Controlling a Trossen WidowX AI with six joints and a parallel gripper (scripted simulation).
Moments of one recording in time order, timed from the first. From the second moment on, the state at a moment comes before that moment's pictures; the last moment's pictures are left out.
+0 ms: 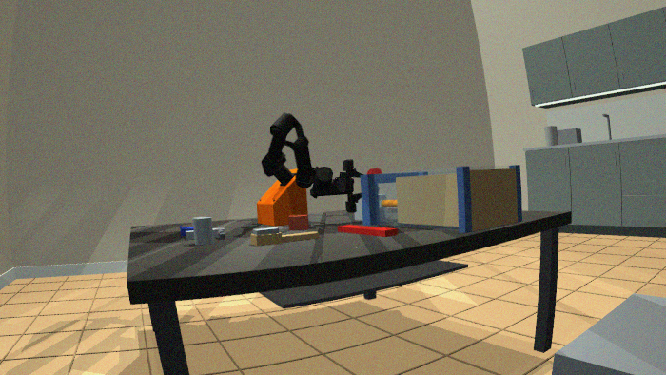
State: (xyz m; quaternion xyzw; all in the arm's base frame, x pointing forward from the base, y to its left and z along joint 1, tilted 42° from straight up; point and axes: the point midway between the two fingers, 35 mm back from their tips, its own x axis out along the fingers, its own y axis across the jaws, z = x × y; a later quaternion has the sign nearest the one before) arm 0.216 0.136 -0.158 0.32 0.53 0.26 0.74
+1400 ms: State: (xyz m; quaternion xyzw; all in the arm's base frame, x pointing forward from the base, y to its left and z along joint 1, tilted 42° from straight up) arm 0.216 0.137 -0.157 0.32 0.53 0.25 0.75
